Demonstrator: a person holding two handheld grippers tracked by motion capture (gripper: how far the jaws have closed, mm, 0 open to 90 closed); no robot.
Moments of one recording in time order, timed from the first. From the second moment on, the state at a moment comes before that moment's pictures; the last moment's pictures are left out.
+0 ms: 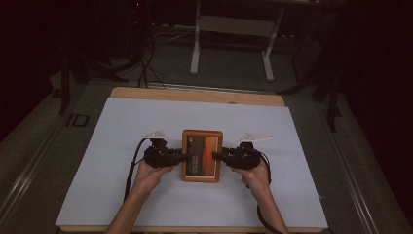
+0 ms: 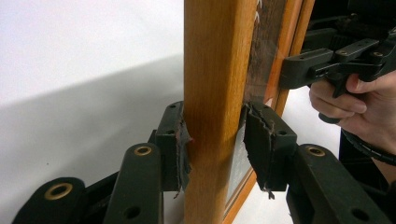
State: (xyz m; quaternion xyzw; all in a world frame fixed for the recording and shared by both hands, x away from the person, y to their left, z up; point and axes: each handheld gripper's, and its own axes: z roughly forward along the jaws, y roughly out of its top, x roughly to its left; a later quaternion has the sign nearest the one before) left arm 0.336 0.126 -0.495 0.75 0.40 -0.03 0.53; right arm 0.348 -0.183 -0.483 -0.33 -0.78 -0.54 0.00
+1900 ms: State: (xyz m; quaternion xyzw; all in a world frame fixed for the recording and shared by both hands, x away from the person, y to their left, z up) left arm 0.326 0.137 -0.494 0.76 0.39 -0.01 0.52; right arm 0.346 -0.192 -0.487 -0.31 -0.79 -0.53 0.00
